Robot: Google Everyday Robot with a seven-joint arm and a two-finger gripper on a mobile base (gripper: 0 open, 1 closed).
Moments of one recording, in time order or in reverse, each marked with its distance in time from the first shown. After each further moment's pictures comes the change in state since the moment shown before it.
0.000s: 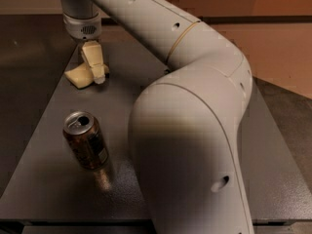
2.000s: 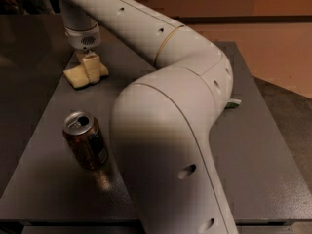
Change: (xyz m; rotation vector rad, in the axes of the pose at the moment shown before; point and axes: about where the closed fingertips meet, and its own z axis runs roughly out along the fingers) arm 0.007 -0.006 0.042 -0.068 0.038 0.008
